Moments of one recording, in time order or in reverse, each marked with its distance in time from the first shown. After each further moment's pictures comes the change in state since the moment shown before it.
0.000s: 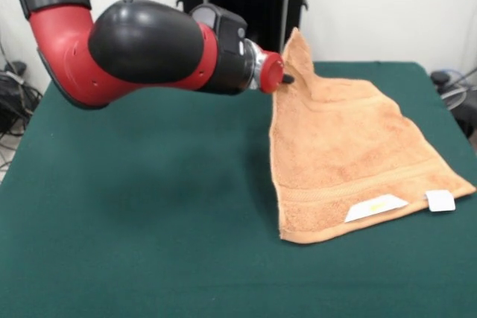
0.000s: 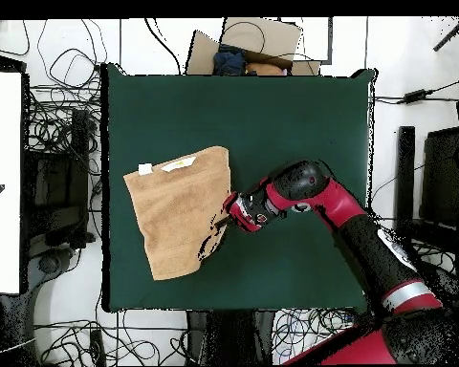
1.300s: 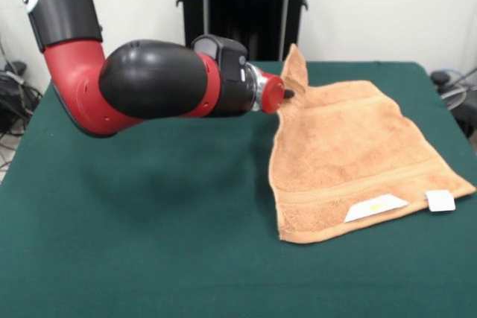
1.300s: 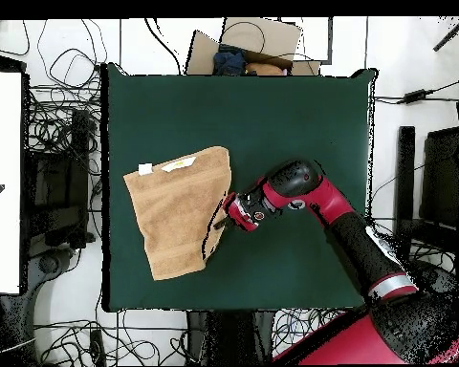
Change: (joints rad) arm 0.008 0.106 -0.002 -0.096 -0.046 0.076 -0.002
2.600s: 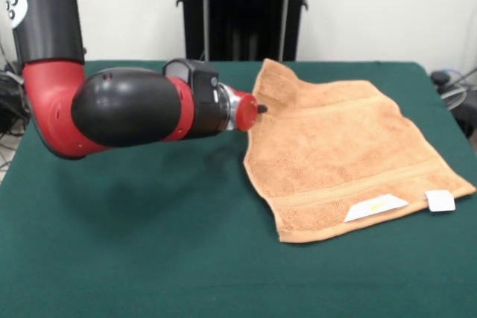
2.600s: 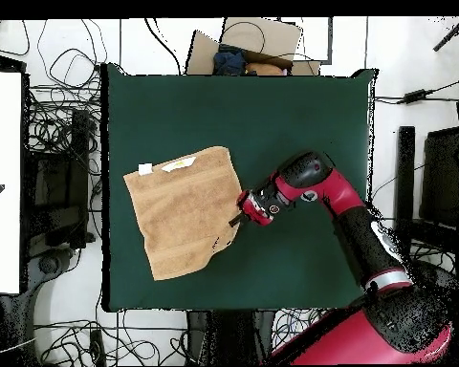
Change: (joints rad) arm 0.003 0.071 0.000 -0.182 -0.087 0.168 -0.091
